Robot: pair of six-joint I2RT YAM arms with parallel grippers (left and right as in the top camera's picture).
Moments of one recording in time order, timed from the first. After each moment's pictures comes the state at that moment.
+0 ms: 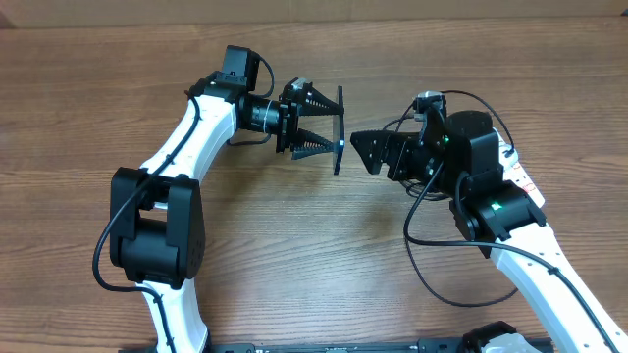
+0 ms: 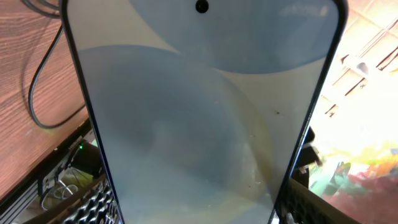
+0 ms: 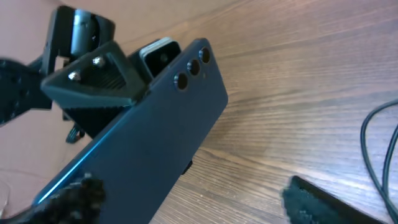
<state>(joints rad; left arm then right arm) -0.21 2.05 1.57 -0.72 1.50 -0.81 0.33 1.22 0.92 -0.24 -0.39 0.51</state>
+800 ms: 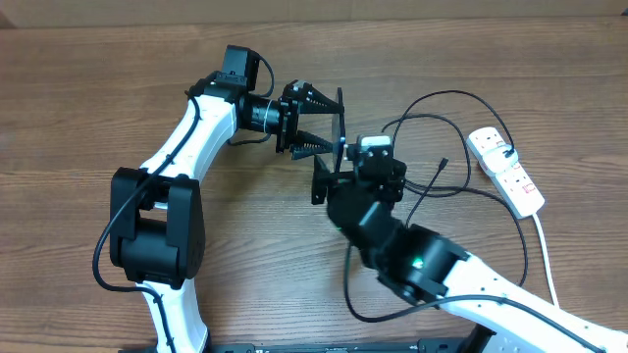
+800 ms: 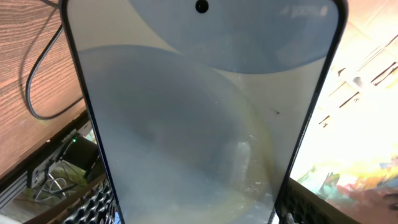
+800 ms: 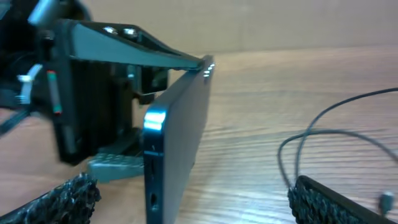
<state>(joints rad) -0.21 2.05 1.57 -0.72 1.49 -0.89 0.94 1.27 0.92 -0.24 0.72 0.56</state>
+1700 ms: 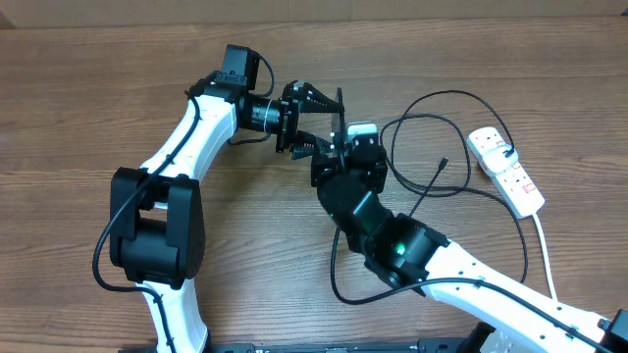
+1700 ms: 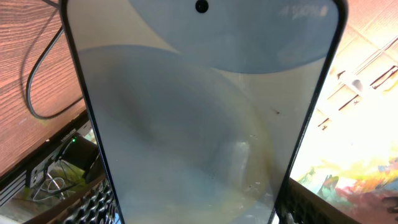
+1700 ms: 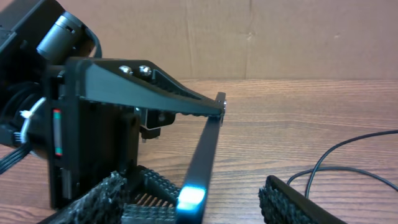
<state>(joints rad) -0.21 2.05 1.57 -0.71 1.48 -0.91 0.90 1.35 0.92 -0.02 0.70 0.42</state>
